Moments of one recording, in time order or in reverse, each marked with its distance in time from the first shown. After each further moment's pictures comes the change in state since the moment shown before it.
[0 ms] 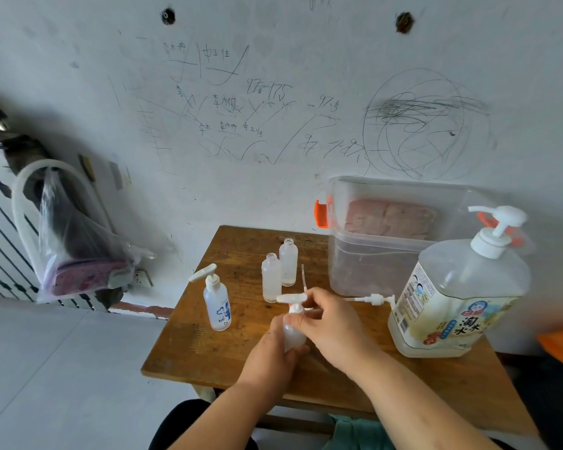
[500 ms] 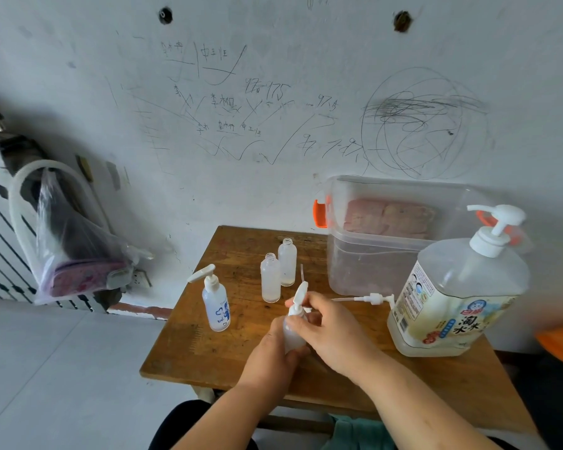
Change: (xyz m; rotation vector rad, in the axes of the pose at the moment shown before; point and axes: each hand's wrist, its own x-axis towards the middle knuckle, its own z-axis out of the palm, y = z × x) left_hand -0.002 0.000 0.001 0.021 0.001 0.022; right_hand -0.002 0.003 -0.001 0.023 -0.071 -0.007
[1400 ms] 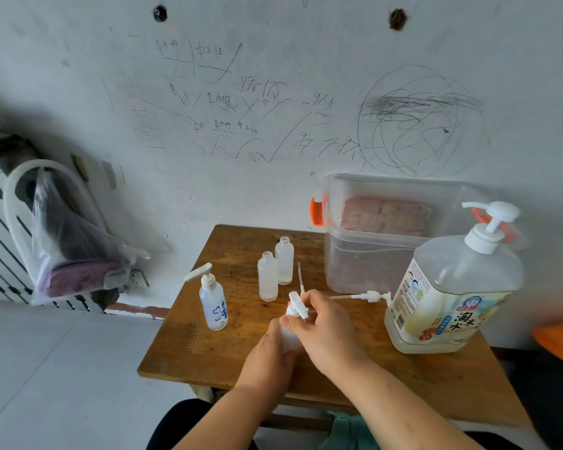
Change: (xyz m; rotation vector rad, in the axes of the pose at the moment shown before) left_hand -0.001 -0.006 0.005 0.032 0.034 0.004; right_hand -0.004 -0.004 0.016 -0.035 0.212 0.021
